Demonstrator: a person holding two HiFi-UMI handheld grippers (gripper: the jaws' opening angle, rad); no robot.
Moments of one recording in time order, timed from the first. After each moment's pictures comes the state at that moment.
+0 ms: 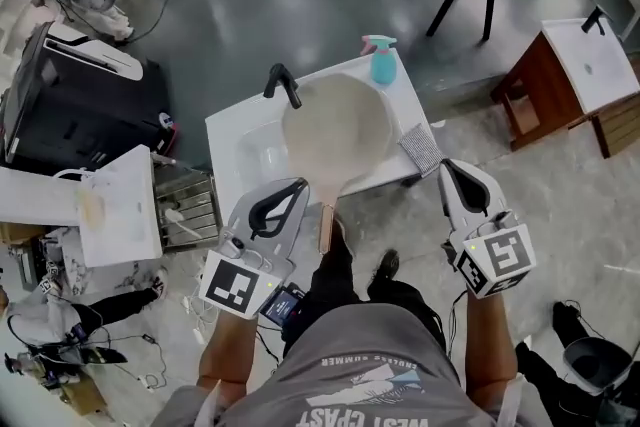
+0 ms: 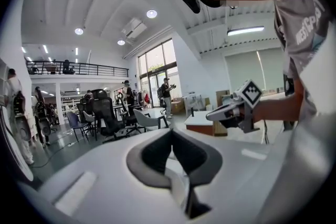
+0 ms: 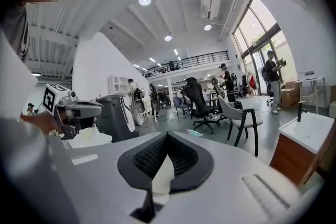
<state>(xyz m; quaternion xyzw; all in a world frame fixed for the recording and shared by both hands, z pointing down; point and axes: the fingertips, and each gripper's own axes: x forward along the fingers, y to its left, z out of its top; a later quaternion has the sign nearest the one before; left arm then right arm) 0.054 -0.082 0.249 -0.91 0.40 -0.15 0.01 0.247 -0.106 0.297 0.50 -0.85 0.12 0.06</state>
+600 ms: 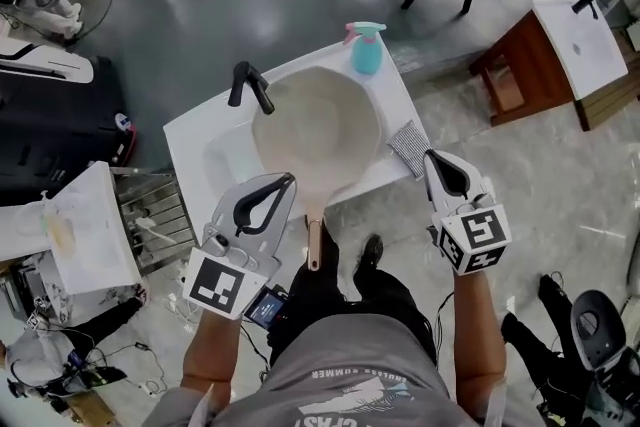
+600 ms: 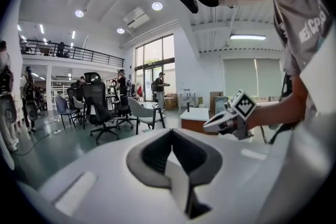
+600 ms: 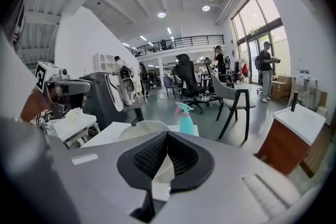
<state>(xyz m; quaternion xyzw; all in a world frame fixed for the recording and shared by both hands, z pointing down) 0.030 -0.171 0.328 -0.92 0.35 -0.16 -0.04 0.233 -0.187 0.422 0.53 -0.81 0.17 0.16</state>
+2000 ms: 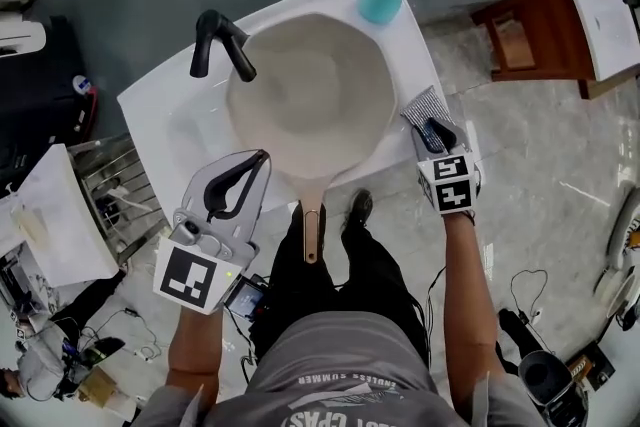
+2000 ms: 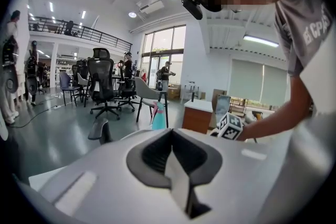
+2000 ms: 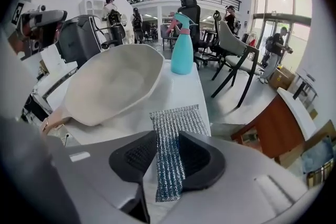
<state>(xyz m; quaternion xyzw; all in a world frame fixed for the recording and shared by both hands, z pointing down) -0.020 -0.220 0.451 -0.91 0.34 -0.19 -0.12 0.241 -0.211 0.672 0.50 -0.72 0.25 0.41</state>
